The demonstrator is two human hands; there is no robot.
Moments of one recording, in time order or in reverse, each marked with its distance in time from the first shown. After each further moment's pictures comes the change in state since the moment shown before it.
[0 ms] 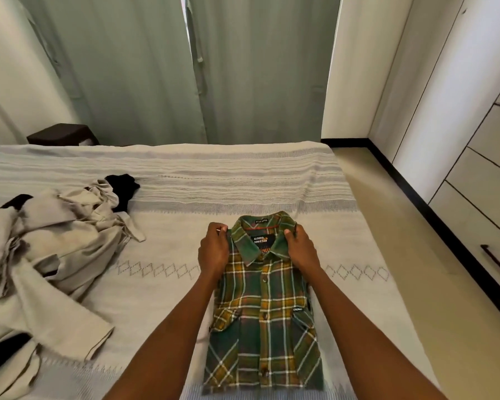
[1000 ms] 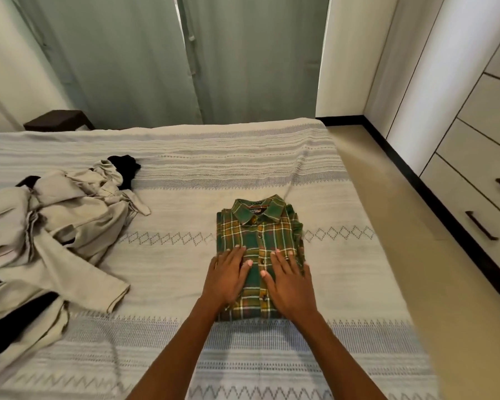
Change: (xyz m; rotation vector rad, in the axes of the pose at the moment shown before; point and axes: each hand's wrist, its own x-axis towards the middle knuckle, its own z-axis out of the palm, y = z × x) left_hand -0.132 -0.057 -0.008 0.474 -0.448 0.339; right_hand -0.162 0.065 0.039 -0.666 -0.138 -0.220
